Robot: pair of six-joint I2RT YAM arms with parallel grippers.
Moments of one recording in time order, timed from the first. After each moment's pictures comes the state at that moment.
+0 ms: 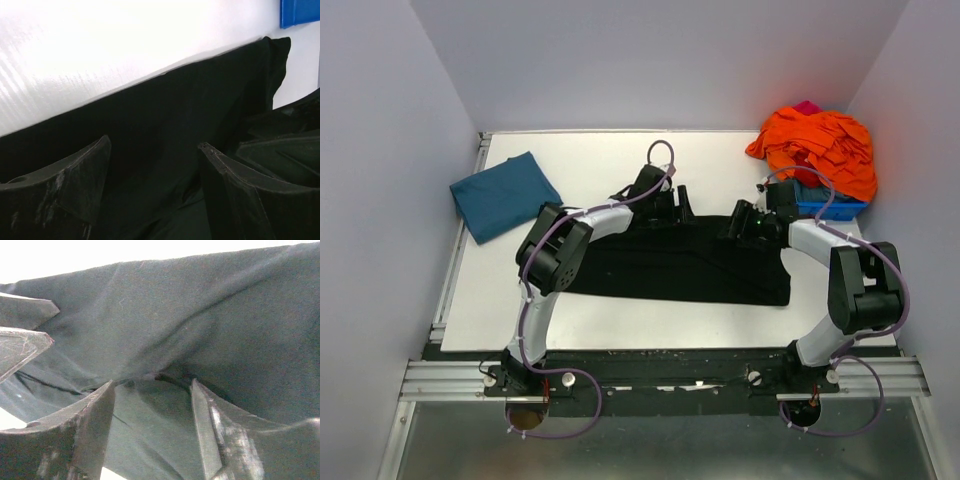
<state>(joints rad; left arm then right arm) -0.61 2.14 1.46 0.01 0.33 -0.67 0.11 1.63 0.88 -0.18 -0.35 0.43</state>
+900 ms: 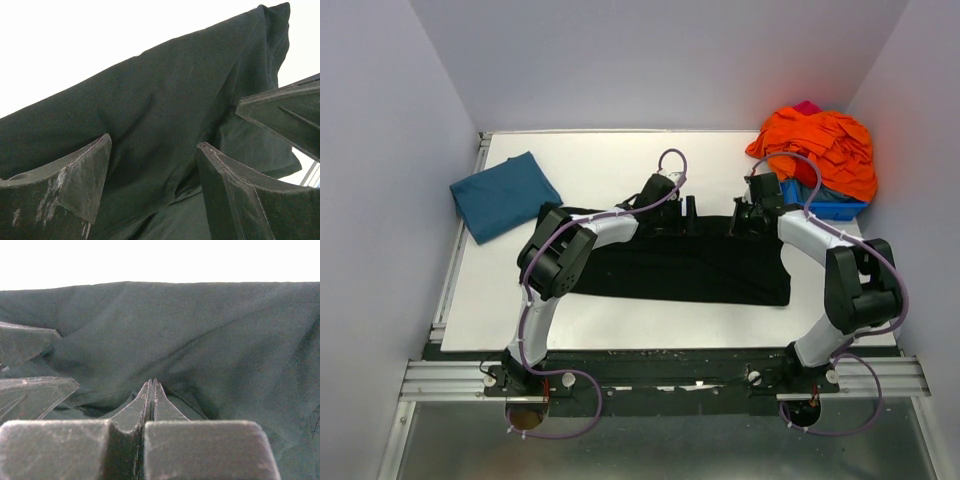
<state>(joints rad) -0.67 2.11 1.39 0.07 0.31 -0.61 0.22 1.65 0.99 -0.28 -0.12 0.36</state>
